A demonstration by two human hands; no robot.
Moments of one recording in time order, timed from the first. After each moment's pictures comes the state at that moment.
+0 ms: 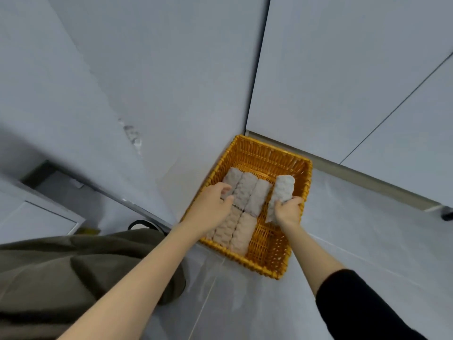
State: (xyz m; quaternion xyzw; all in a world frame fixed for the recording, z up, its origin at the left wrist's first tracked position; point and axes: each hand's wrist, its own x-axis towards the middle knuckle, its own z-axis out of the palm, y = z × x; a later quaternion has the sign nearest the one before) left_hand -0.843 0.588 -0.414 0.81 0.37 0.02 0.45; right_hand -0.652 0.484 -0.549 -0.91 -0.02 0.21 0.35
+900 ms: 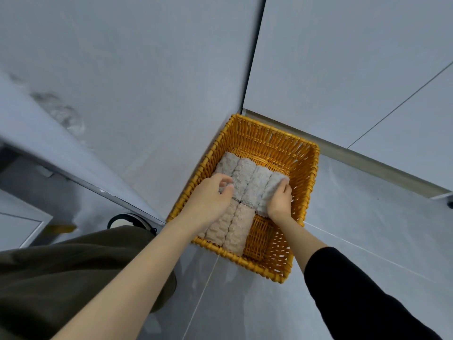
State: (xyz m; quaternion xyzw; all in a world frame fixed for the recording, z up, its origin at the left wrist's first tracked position) left_hand -0.820 0.601 -0.444 0.78 0.38 0.00 0.49; right_hand -0.629 0.499 -0.633 -0.94 -0.16 0.20 0.22
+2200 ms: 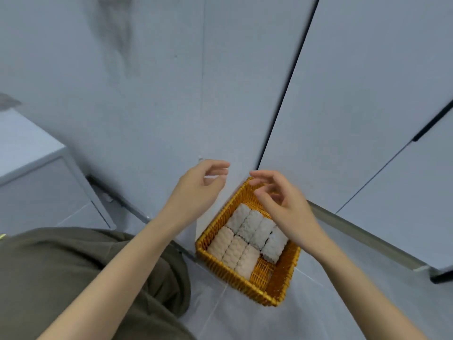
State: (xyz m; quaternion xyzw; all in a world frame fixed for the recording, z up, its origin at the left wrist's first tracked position) left_hand -0.937 0.584 -0.247 0.75 0.33 0.29 0.49; right_hand -0.782 0.467 -0.255 -0.67 -0.54 0.19 0.47
